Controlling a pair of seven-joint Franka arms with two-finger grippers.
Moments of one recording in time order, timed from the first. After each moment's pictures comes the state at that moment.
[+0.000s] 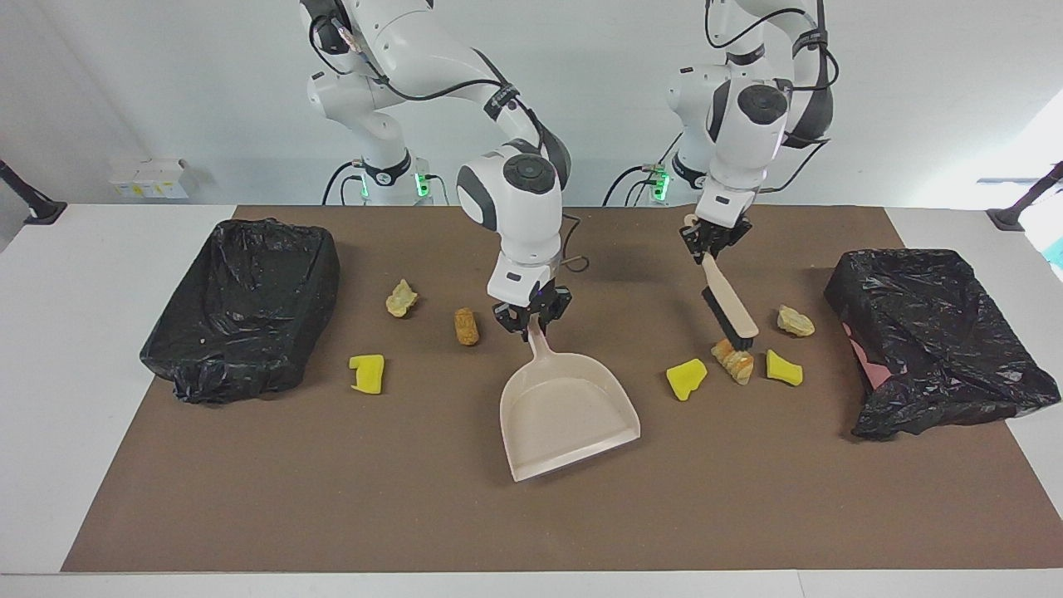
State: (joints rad) left arm -0.02 -0.33 -0.24 -2.47 -0.03 2.15 -0.39; right arm 0.43 0.40 0.15 -1.68 -0.12 2.16 0.21
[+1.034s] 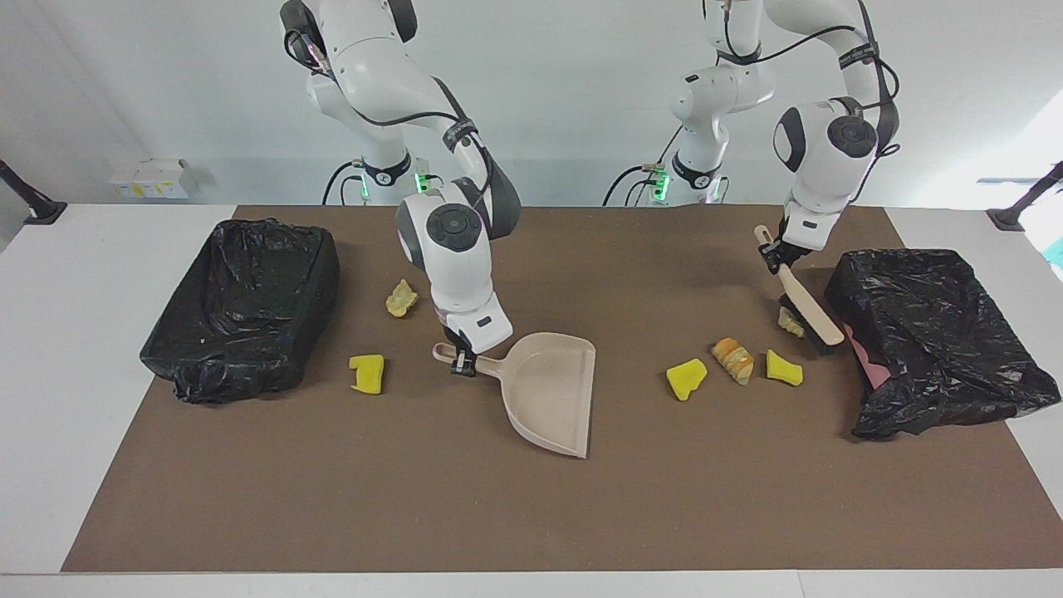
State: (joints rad) left arm 0.28 -0.24 -0.26 -2.52 0.06 2.25 -0.26; right arm 0.27 0.47 0.15 -1.63 -0.12 2.12 -0.96
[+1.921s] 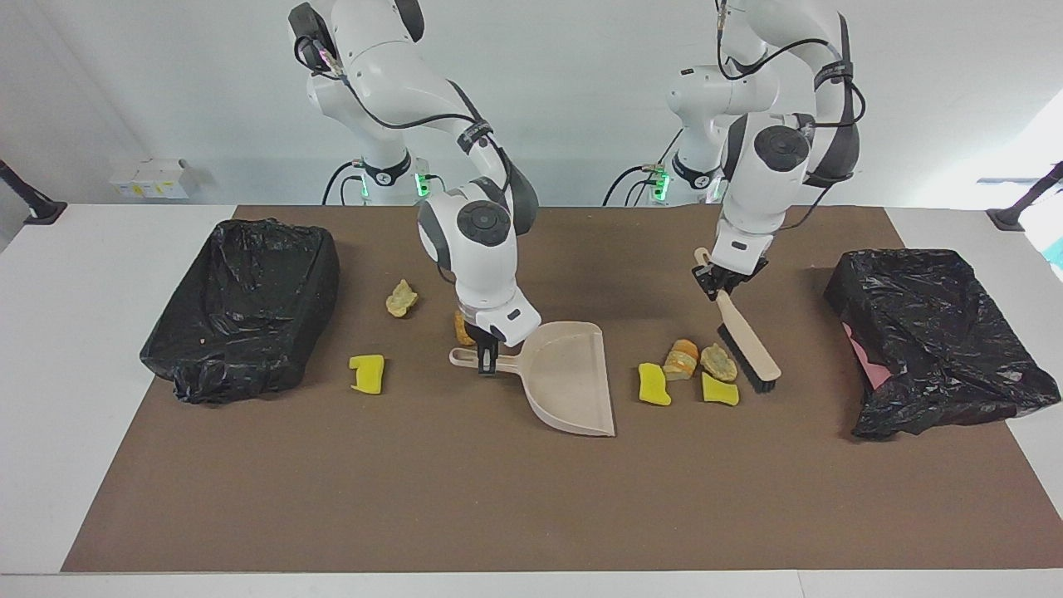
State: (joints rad) left arm 0.00 -0.06 -0.25 -2.15 0.06 2.06 -0.45; right arm 0.31 0.48 0.15 -1.62 -0.17 2.14 -1.03
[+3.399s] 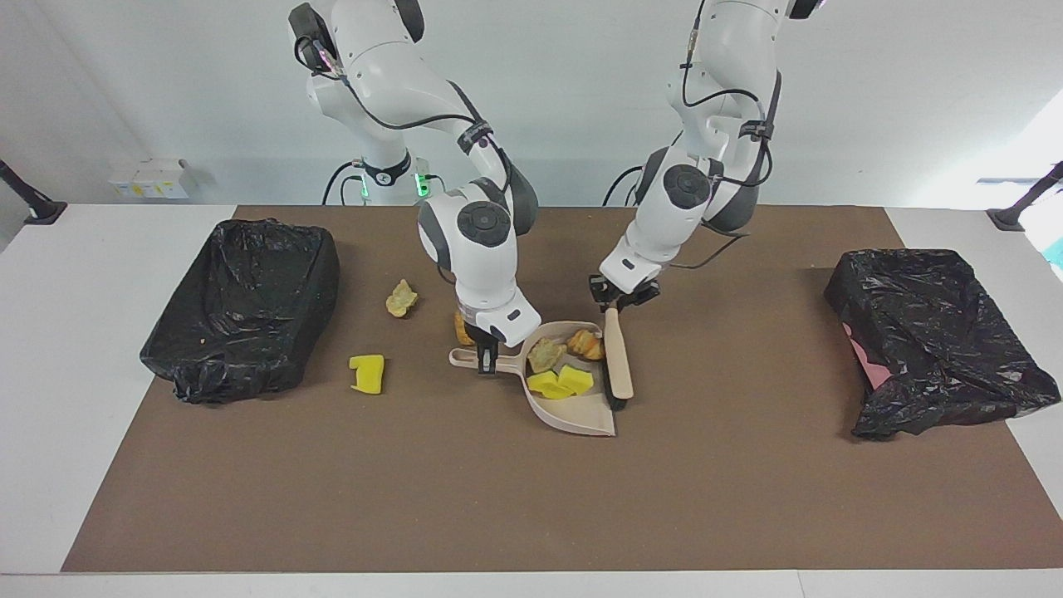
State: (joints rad) left arm -0.32 0.17 -0.27 -2.06 -0.26 2.27 -0.37; right arm 0.31 0.49 0.15 -1.62 -0.17 2.14 -1.03
